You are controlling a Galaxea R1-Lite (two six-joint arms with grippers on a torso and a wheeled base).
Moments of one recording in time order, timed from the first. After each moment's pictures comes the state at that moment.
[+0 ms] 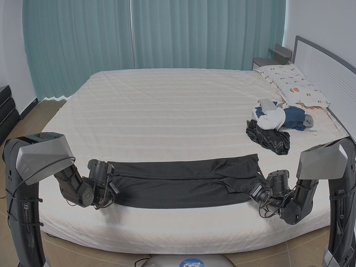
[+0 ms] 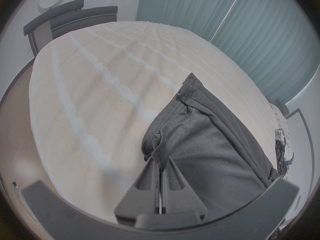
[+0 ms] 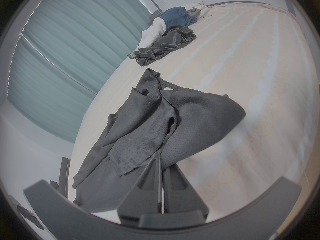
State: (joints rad) left arm -0.20 2.33 -0.83 -0.57 0.23 -0.87; right arm 0.29 2.41 -0.55 -1.22 -0.13 0.94
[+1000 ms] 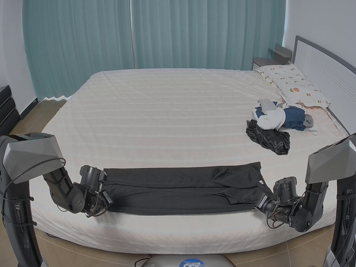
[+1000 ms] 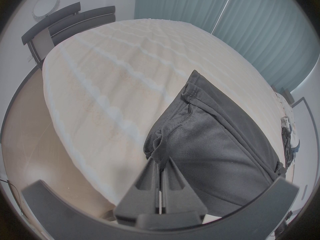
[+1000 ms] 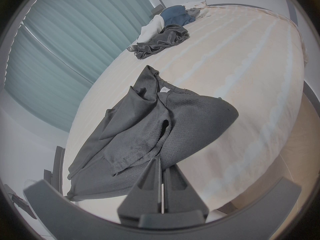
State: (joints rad) left arm -0.18 2.25 -0.68 -0.56 0.23 -0.81; right arm 0.30 2.32 -0.35 -1.23 -0.12 0.89
